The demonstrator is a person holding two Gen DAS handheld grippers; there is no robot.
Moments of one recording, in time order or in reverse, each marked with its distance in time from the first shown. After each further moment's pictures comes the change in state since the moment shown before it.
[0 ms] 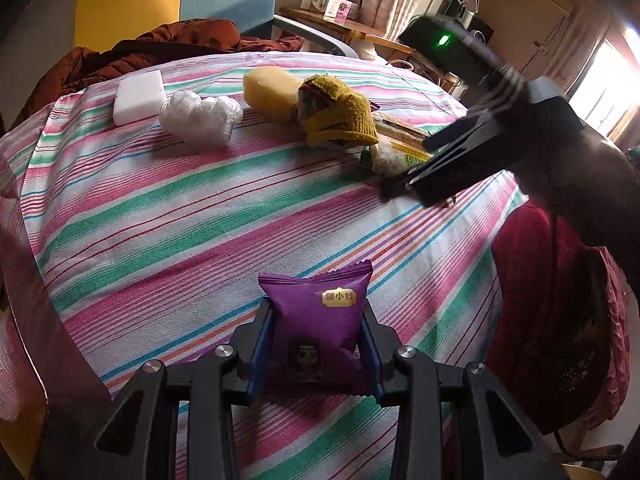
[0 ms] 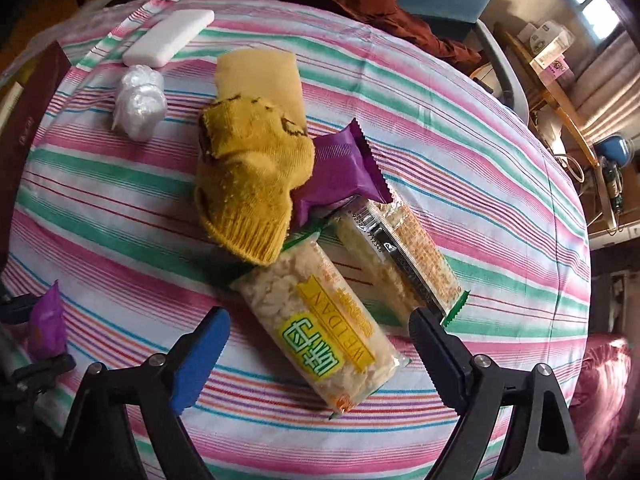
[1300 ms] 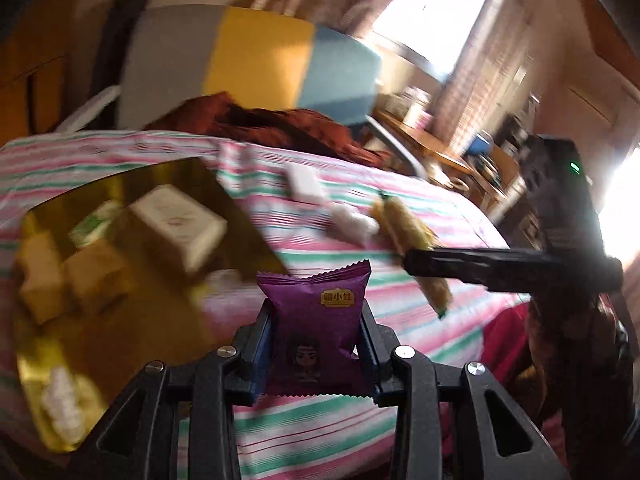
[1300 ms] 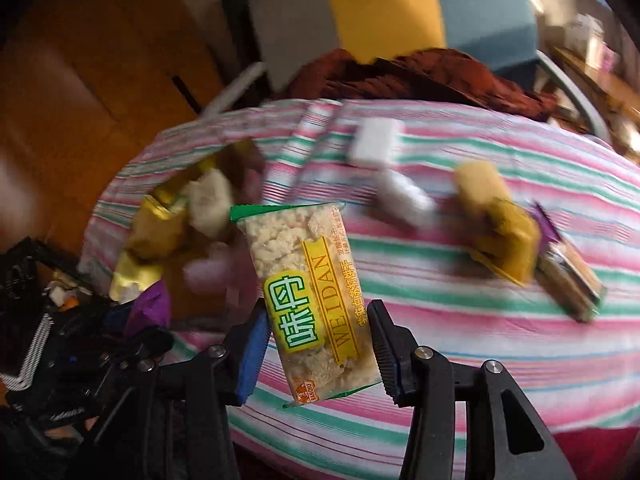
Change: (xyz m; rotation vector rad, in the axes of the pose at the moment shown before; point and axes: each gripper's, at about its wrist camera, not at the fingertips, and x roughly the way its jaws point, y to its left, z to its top) left arm -0.186 0.095 -0.059 -0.327 -0.334 0.144; right arm -0.134 0.125 -0.029 0.116 -0.371 0.509
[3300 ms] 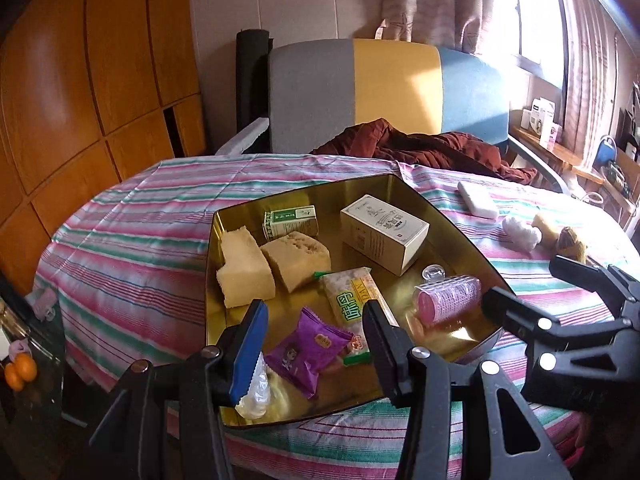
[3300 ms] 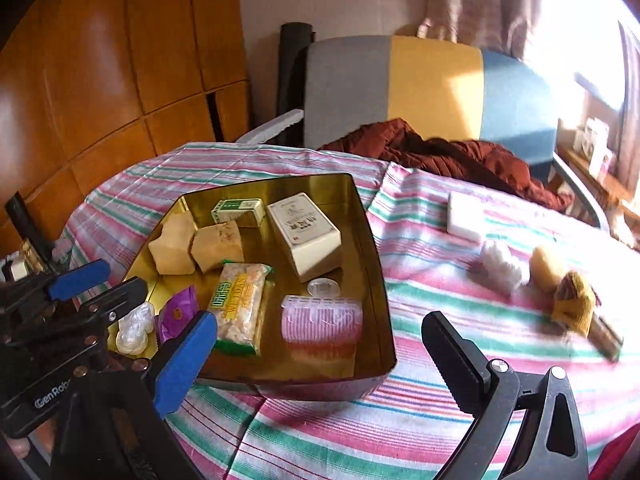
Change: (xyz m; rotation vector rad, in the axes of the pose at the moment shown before) left arm -0.038 0.044 -0.034 0.023 -0.132 0.561; right arm 0.064 0.141 -0.036 -0.199 -0.263 -0.147
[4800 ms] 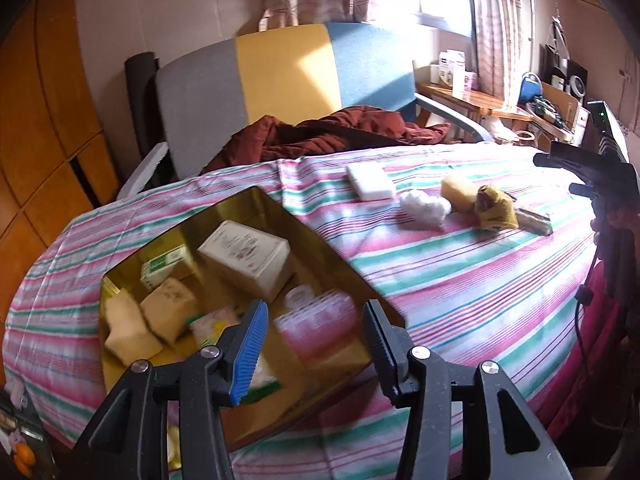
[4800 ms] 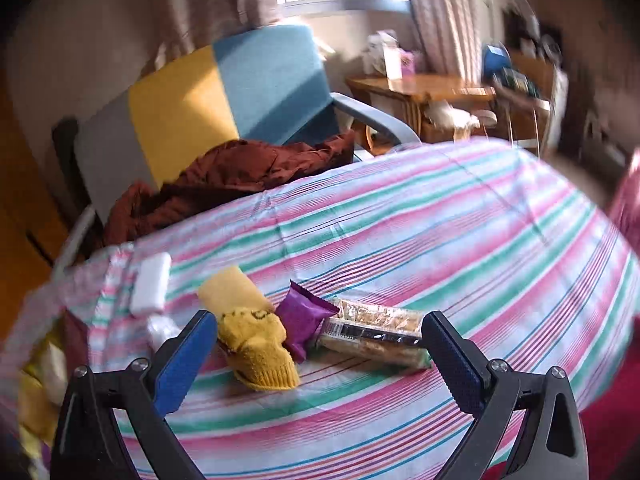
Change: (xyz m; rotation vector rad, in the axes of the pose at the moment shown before) left arm 0.009 -0.111 0.032 0.265 0.045 -0.233; right arm -0.053 -0.325 -0.003 0.598 -0.048 -0.412
